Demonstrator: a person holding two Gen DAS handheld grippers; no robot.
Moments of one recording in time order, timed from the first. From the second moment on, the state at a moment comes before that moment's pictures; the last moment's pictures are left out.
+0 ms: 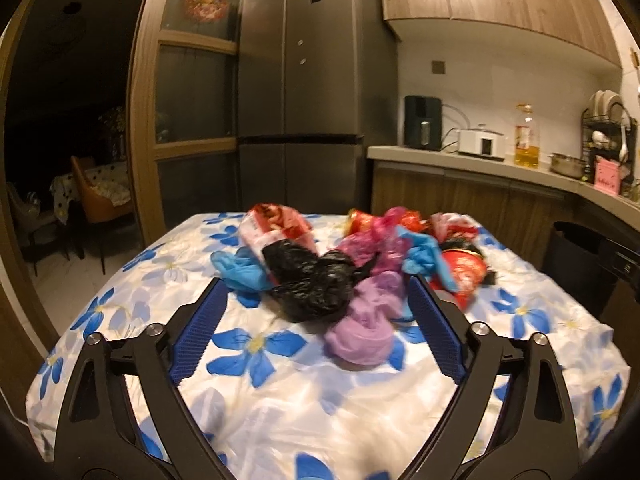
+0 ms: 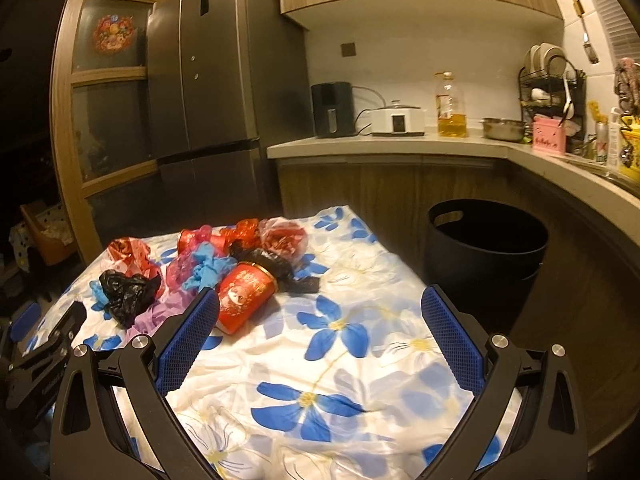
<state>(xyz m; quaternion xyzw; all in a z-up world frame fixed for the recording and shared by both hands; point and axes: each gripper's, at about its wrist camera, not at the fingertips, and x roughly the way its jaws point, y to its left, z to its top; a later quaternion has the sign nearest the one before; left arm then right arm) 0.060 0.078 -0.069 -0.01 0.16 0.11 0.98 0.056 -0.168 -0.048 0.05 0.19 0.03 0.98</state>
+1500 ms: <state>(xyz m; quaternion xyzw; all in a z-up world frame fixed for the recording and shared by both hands) 0.140 0.143 -0.096 -0.12 0.23 0.07 0.96 0.185 -0.052 -0.106 -0.01 0.23 0.14 0.96</state>
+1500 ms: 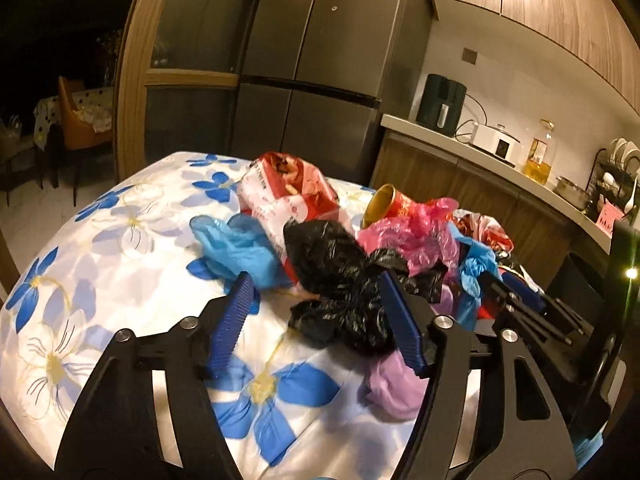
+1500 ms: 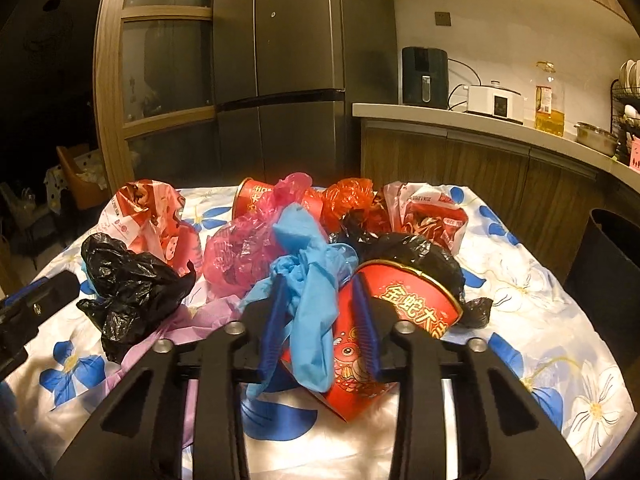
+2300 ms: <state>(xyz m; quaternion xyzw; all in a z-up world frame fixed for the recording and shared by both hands) 0.130 0.133 -0.051 -0.10 0.18 0.07 0.98 0.148 -0.073 -0.061 0.00 0.15 0.17 0.97</state>
